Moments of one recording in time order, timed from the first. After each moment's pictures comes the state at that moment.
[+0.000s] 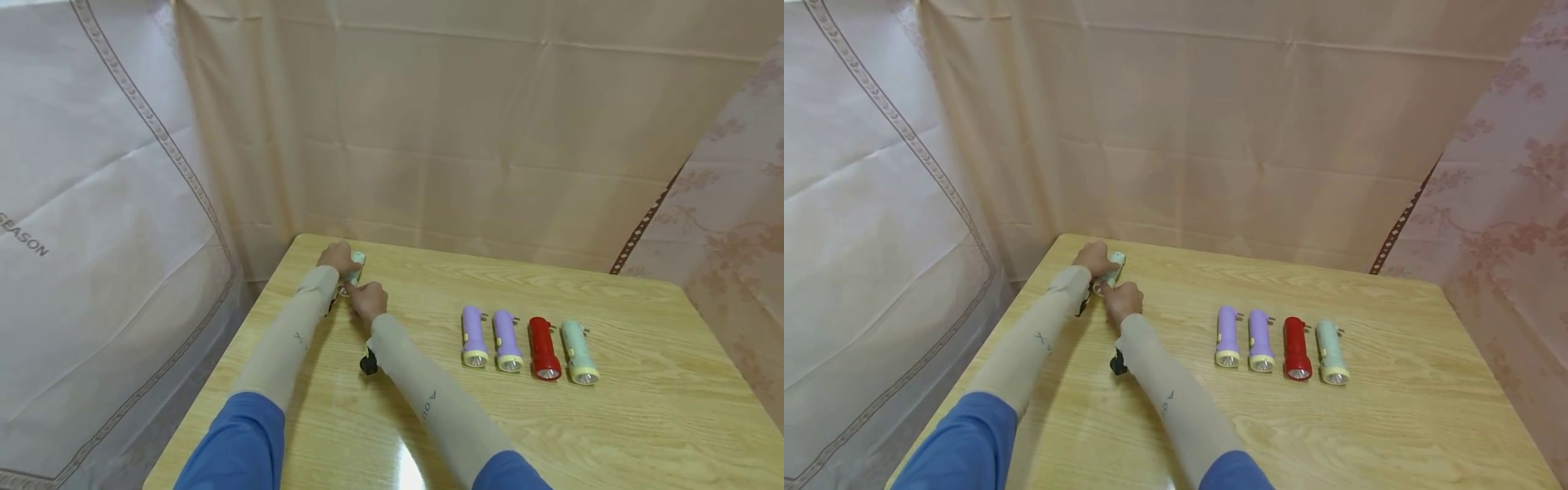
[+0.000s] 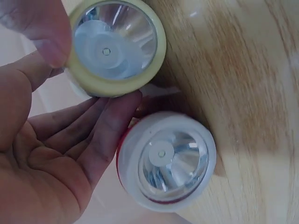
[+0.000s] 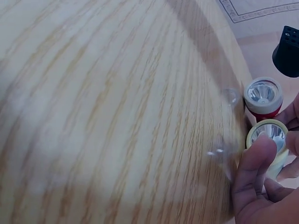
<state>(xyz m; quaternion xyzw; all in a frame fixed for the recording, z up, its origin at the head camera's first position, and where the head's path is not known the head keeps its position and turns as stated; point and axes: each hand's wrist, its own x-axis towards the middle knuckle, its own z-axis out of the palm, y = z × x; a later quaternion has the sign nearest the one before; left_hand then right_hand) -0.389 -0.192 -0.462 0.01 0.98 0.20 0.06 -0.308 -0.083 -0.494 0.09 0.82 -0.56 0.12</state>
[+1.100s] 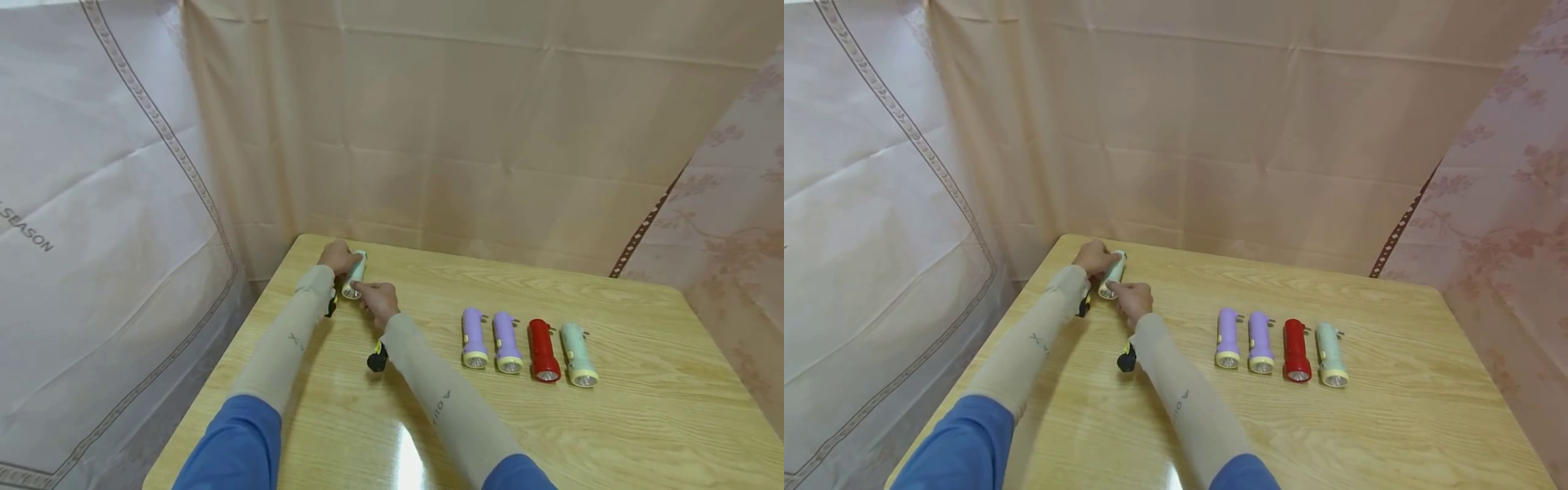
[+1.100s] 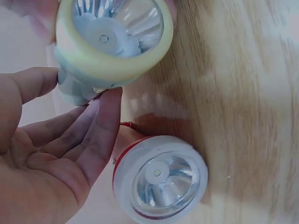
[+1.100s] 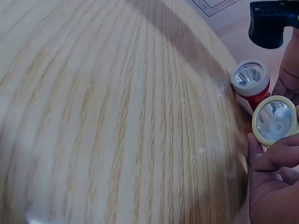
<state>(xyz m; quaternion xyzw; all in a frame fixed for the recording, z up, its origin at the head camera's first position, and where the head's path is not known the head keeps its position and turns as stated) -0.397 -0.193 -0.464 -0.04 0.93 0.34 0.09 -0.313 -0.057 -0.499 0.09 0.69 -0.70 0.15</state>
